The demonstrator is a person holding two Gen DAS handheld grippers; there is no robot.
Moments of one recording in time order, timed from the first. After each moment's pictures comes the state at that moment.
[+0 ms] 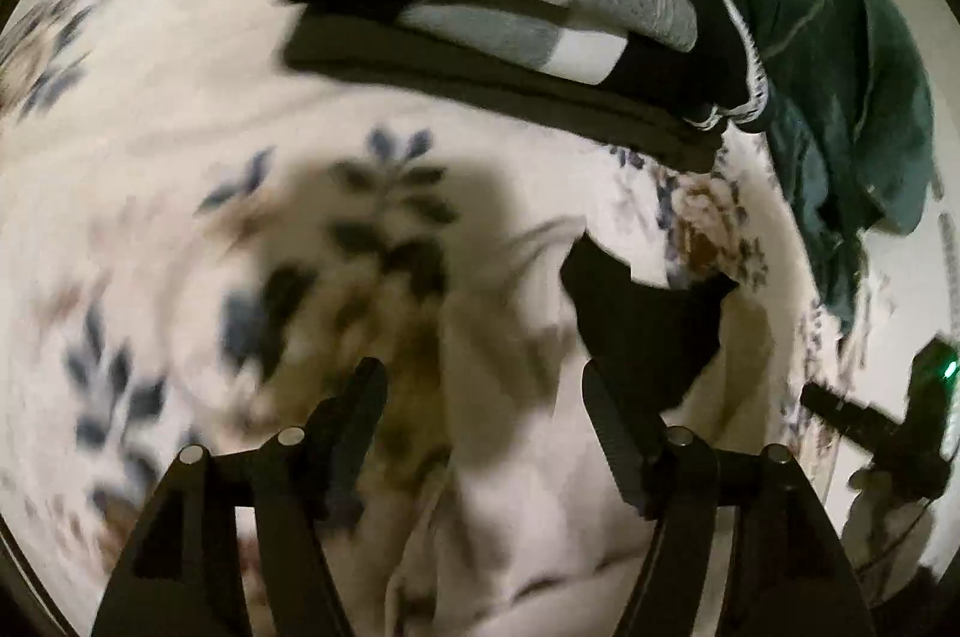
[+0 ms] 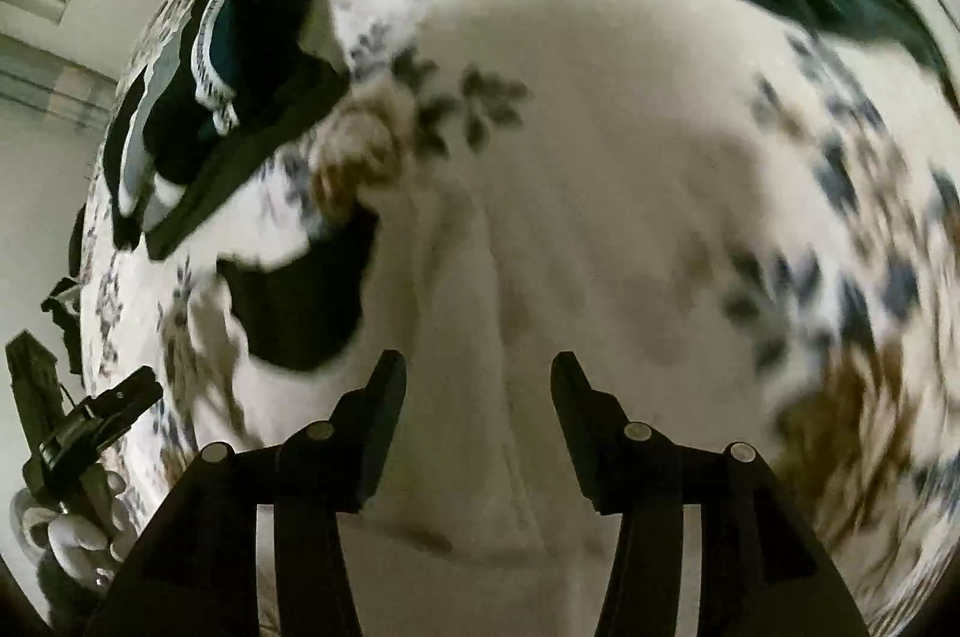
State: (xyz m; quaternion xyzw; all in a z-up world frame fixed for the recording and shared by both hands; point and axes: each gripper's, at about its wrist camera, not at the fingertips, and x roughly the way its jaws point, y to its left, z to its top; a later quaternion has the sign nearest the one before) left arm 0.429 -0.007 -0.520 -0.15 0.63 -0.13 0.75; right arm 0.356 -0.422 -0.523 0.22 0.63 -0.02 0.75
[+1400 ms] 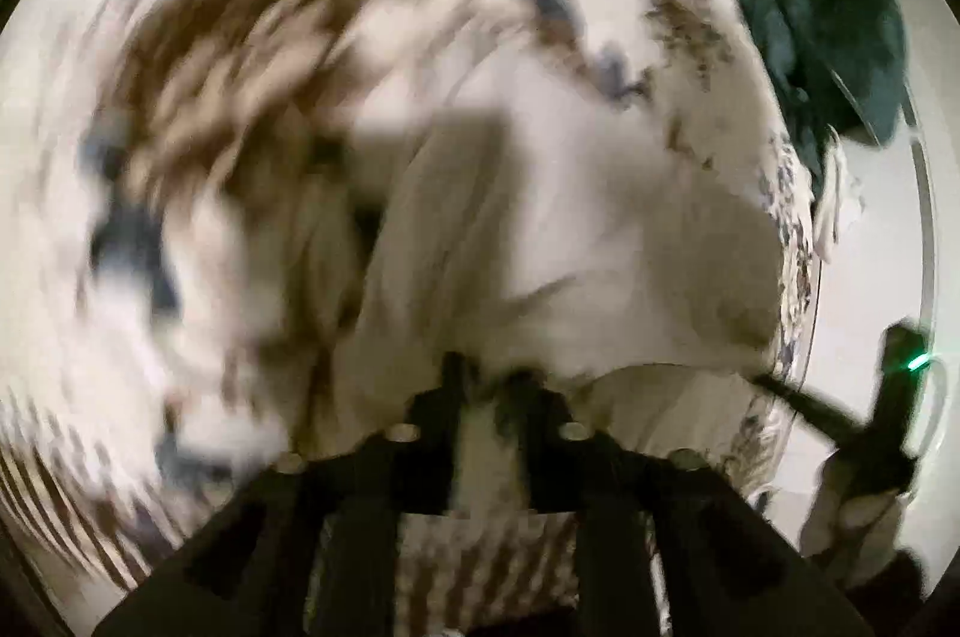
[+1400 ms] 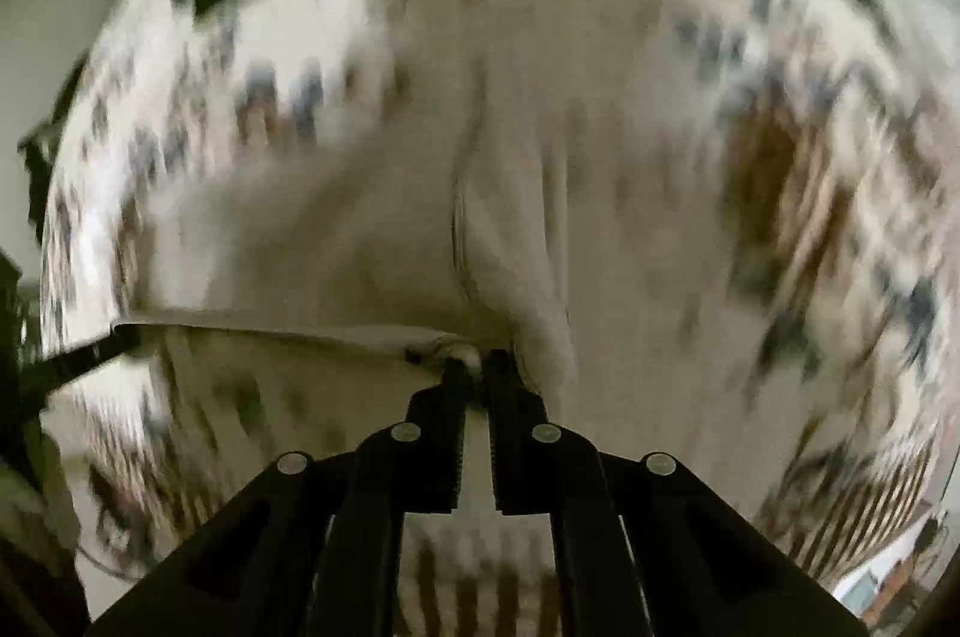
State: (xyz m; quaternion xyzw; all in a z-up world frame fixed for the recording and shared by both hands) left arm 0.166 0.023 -0.515 -0.22 0.70 -0.12 0.67; right arm 0.110 -0.352 -0.521 0.12 0.72 0.02 0.69
